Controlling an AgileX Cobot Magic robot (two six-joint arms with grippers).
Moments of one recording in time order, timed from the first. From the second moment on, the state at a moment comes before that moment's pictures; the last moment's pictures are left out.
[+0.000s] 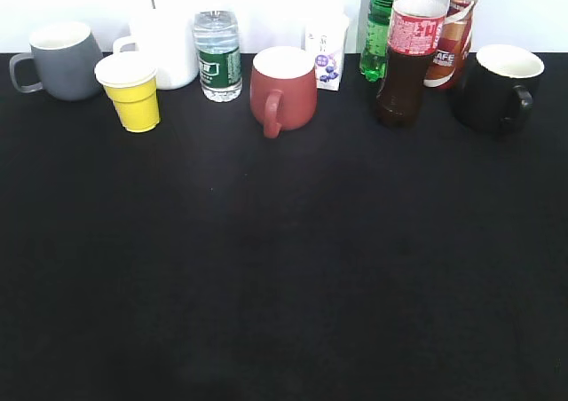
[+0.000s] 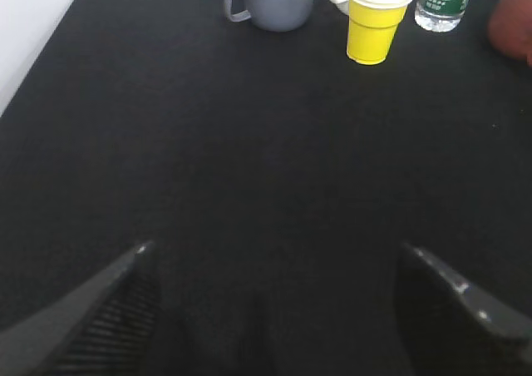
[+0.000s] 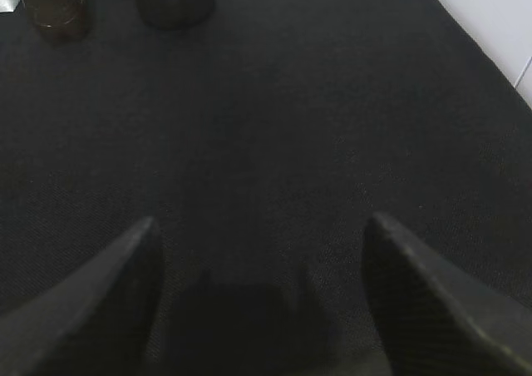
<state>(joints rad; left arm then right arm) -0.02 -0.01 -0.52 0.01 1.07 -0.05 -0.06 -0.01 -0.50 -0.04 1.04 0.15</state>
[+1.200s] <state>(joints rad) 0.12 2.04 -0.91 0.07 -0.86 -0.04 -0.06 -0.01 -0.50 -0.04 1.04 0.15</state>
